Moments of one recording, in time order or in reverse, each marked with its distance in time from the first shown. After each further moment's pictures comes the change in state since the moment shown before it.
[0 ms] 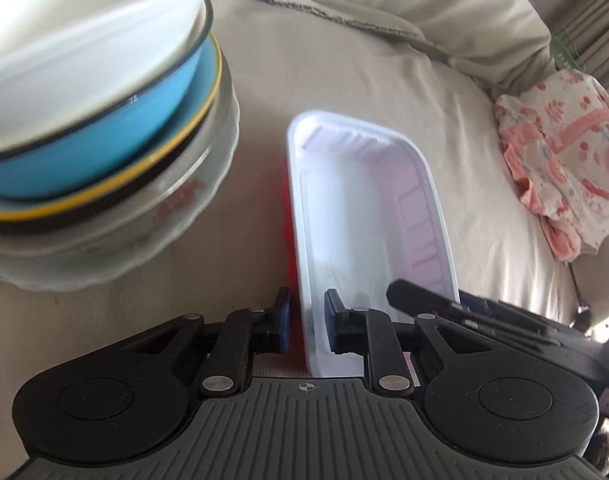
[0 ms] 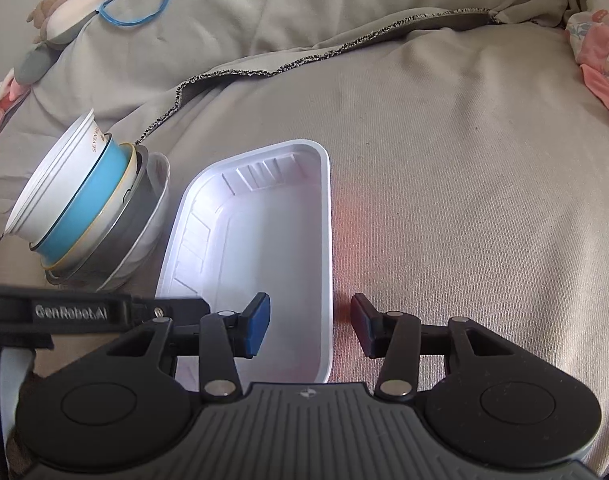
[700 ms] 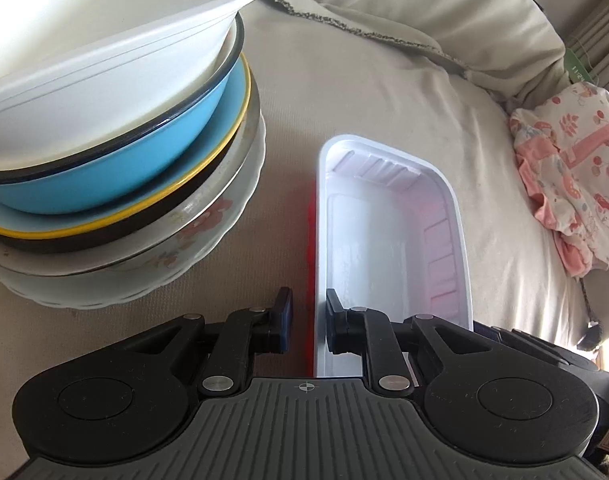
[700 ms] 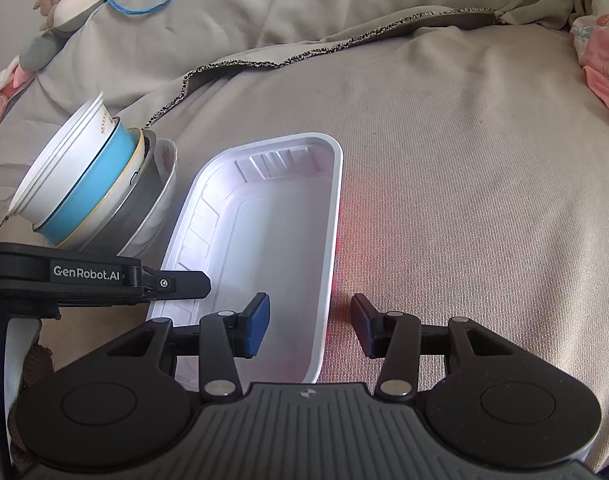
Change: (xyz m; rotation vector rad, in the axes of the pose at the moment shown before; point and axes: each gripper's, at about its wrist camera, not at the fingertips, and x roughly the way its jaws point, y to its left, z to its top) left arm 0.002 0.005 0.009 -0.025 -0.030 0.039; right arm -0.001 0.009 -0.008 -0.026 0.009 -0.009
